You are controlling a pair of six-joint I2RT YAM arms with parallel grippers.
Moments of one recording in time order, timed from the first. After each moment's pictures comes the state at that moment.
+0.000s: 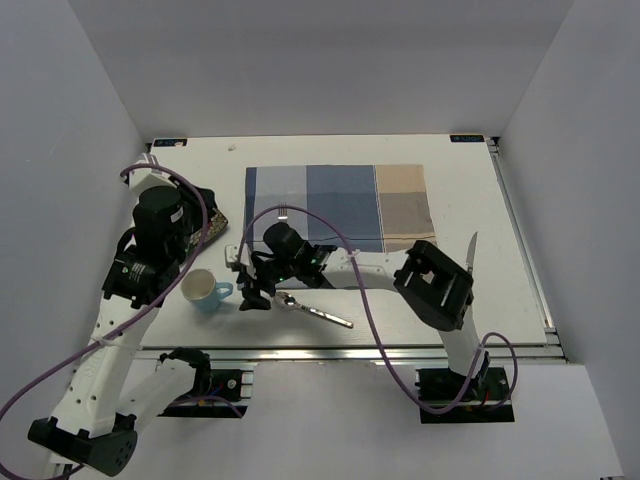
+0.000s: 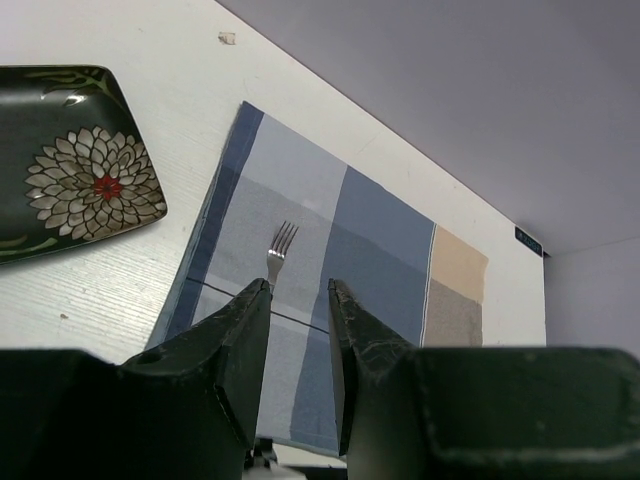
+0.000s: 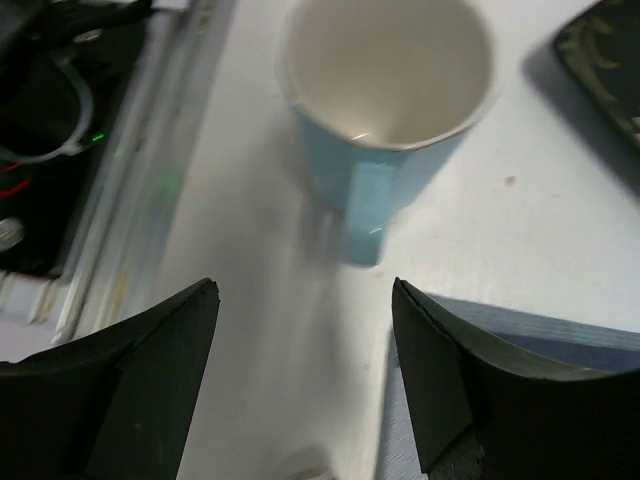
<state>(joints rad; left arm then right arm) -0.32 0.88 1.15 -0.56 -0.38 -0.71 1.09 2.01 1.35 0.15 -0.67 -0.34</state>
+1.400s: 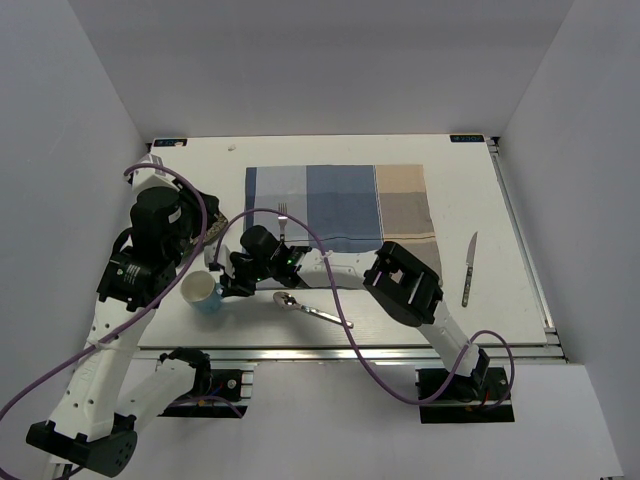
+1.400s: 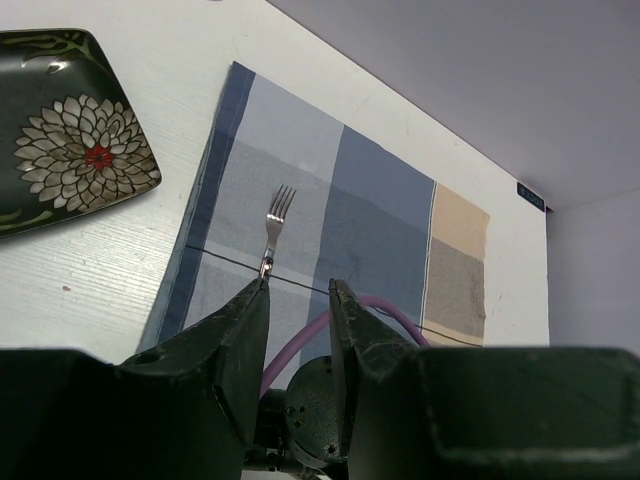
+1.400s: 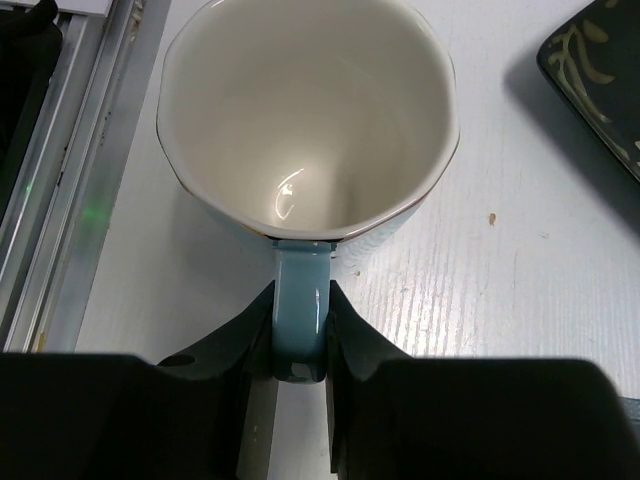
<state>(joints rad) -0.32 0.88 1.19 -0.66 -0.30 -0.70 1.14 2.23 1.61 0.12 -0.55 -0.33</state>
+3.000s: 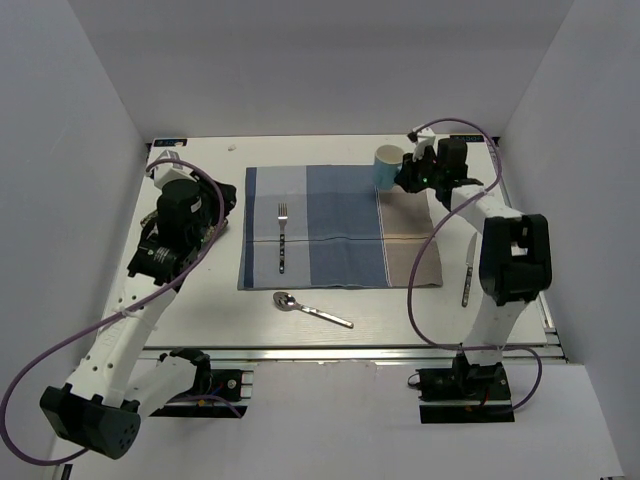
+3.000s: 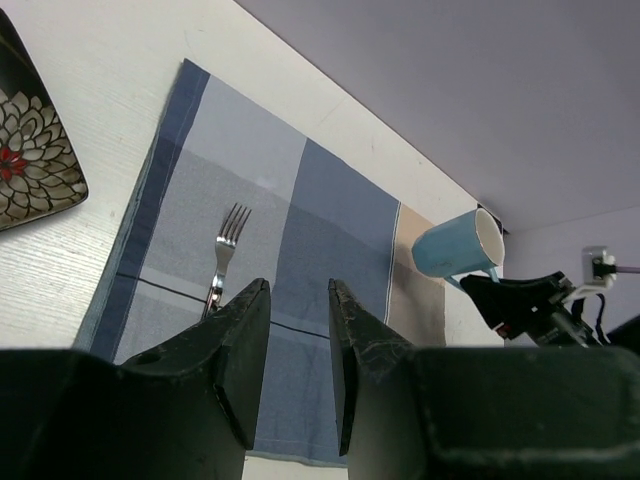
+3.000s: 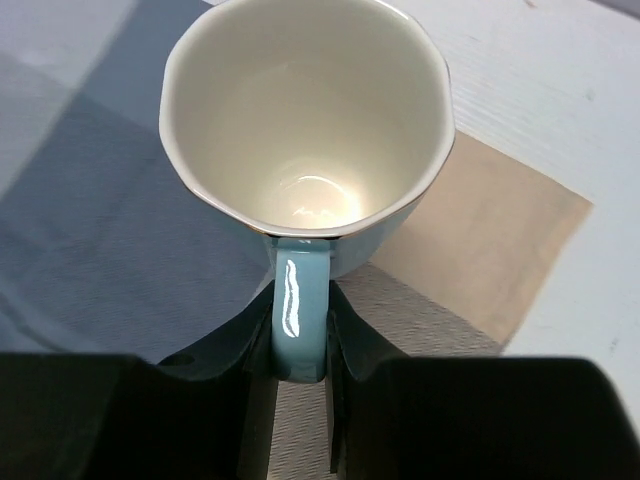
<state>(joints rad) -0.32 0.98 1.05 -0.37 -0.27 -0.80 0.15 1.84 1.29 0.06 -0.46 -0.16</state>
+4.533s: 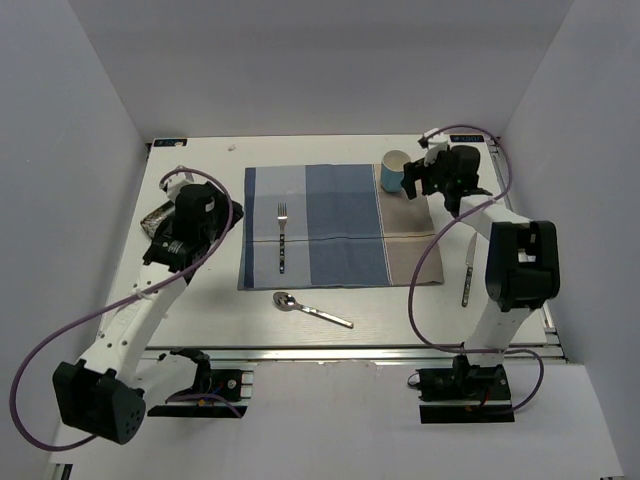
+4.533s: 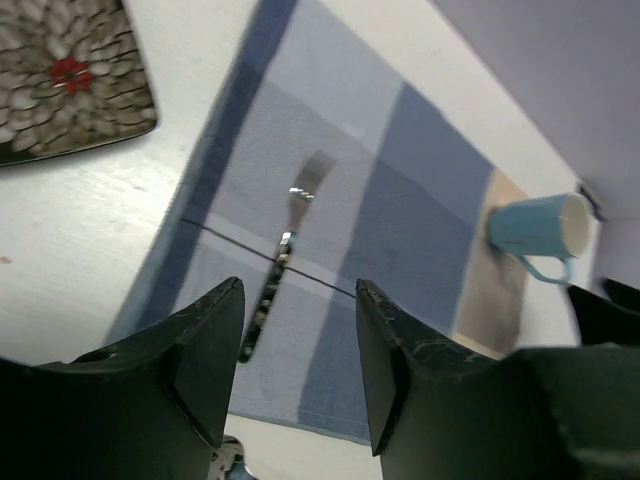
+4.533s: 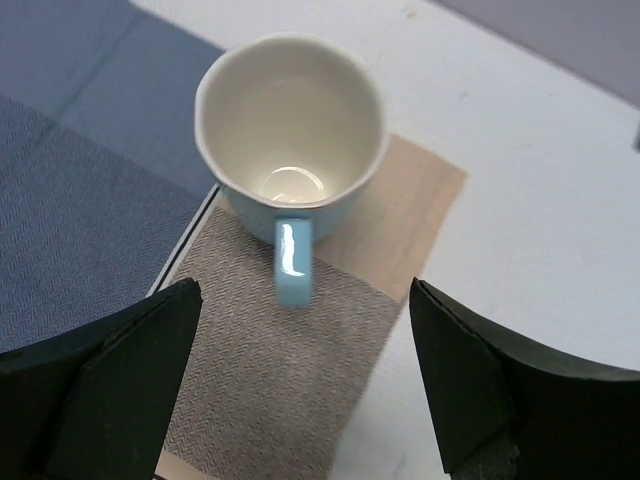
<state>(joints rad) -0.30 1.05 0.96 -0.41 -0.28 -0.85 0.08 1.84 1.19 0.20 -0.38 -0.29</state>
